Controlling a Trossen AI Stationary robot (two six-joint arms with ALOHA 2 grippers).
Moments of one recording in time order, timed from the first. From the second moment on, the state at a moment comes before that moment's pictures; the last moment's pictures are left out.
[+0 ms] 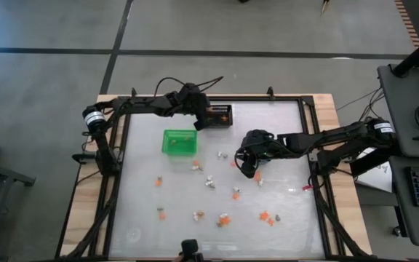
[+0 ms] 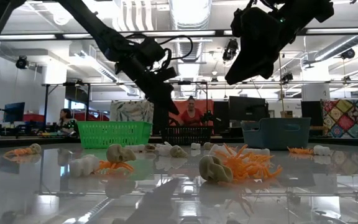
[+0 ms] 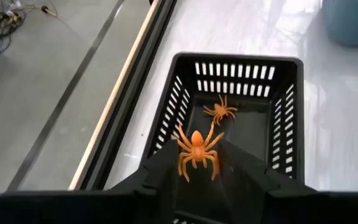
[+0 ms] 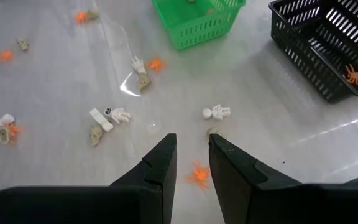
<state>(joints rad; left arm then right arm) 0.56 1.83 1.16 -0.02 0.07 0.35 0.04 1.32 0.82 -0.22 0.18 0.35</state>
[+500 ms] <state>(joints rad) 0.53 1.74 1.16 -0.11 0.17 0.26 0.04 1.32 0.82 -0.22 0.18 0.46</state>
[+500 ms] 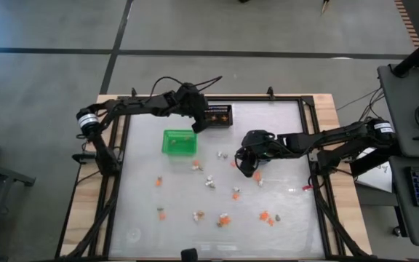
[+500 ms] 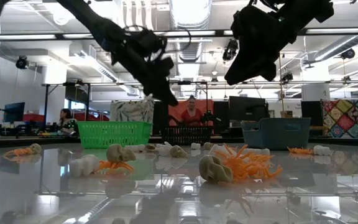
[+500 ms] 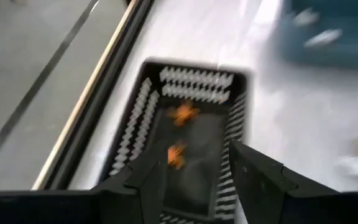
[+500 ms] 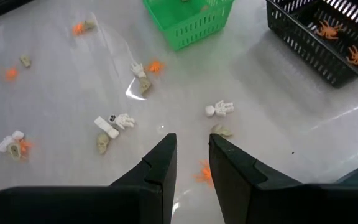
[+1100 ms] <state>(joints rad) 0.27 1.31 0.90 -0.02 0.12 0.04 0.04 1.32 0.88 -0.22 0.18 0.50</state>
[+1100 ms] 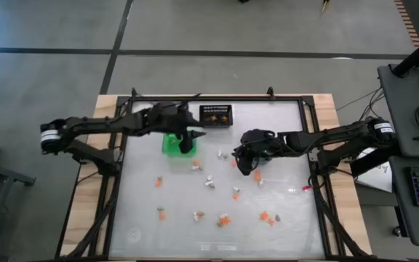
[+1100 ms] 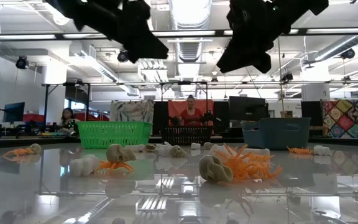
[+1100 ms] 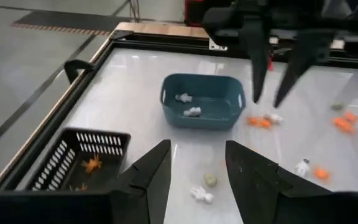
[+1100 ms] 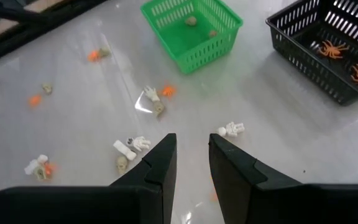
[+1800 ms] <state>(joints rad) -0.08 0.90 0.63 0.09 -0.28 -0.18 0.02 1.48 1.10 -0.42 0.18 0.49</state>
